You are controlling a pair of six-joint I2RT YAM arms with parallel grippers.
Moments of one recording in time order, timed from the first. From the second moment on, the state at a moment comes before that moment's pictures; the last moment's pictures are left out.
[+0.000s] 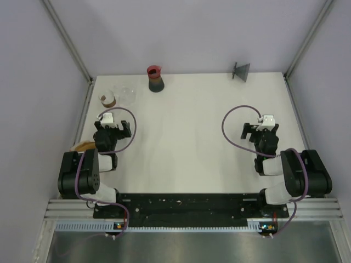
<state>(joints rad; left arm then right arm) 0.13 1.51 0.29 1.09 0.17 -0.05 0.03 1.48 0.20 1.16 0.10 -0.01</state>
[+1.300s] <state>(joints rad) -0.19 1.94 2.03 -0.61 0.36 0.29 0.05 1.51 1.21 -0.18 -0.03 0.17</state>
